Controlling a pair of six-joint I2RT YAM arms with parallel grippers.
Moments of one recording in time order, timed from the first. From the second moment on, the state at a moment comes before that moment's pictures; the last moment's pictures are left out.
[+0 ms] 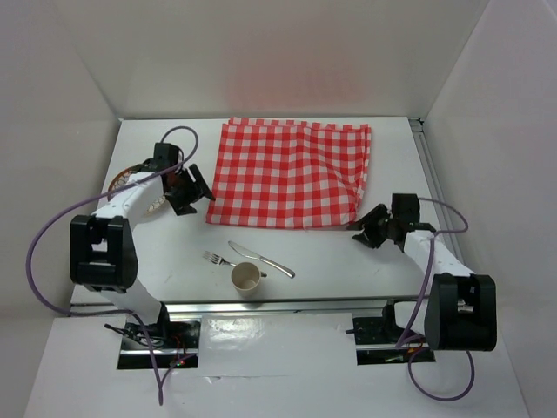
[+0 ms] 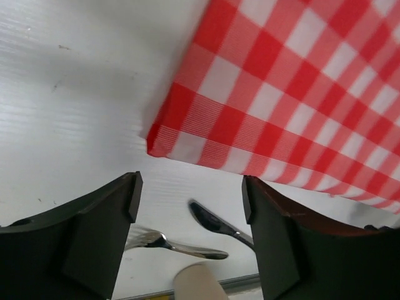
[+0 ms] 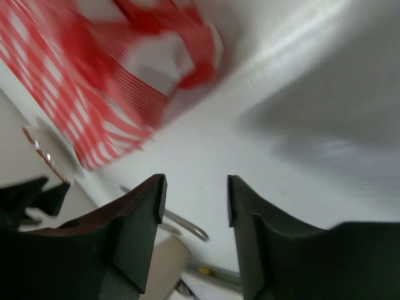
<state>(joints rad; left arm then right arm) -0.04 1.62 1.19 -0.63 0.21 -0.63 -0.05 1.20 0.58 -0.30 -0.34 0.93</state>
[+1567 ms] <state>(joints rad) -0.05 1.84 1.54 -0.74 0.21 -0.71 -0.08 1.52 0.92 0.09 -0.31 1.19</state>
